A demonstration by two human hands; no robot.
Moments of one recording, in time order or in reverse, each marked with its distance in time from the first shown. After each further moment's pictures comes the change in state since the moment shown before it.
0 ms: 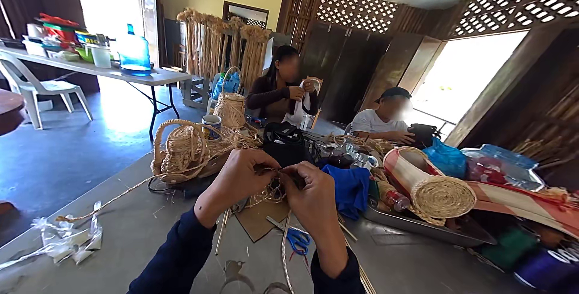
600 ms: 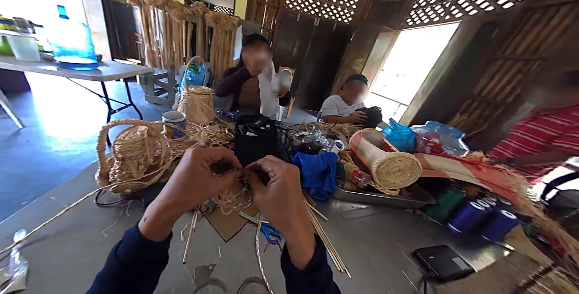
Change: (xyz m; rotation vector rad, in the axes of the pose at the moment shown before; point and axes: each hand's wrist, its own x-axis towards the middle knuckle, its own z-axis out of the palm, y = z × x) left_hand -0.001 -0.005 0.002 -0.088 -0.010 -0.035; right_hand 0.001 -0.004 -0.007 0.016 -0.051 0.039
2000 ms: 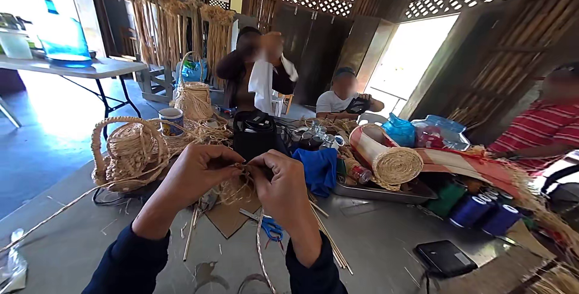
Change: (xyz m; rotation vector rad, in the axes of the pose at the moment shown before) left_hand 0.000 0.003 -0.005 -0.114 -0.054 -0.122; right_hand 0.000 0.003 -0.002 -0.002 0.030 -0.020
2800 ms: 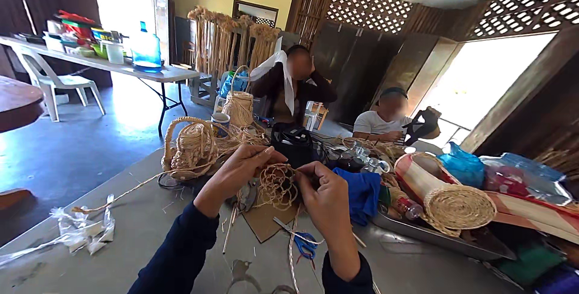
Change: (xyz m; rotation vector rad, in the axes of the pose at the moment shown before) left_hand 0.003 0.000 -0.016 -0.396 -0.030 -0.192; right_hand 0.002 0.008 0.012 0.079 0.030 0.045
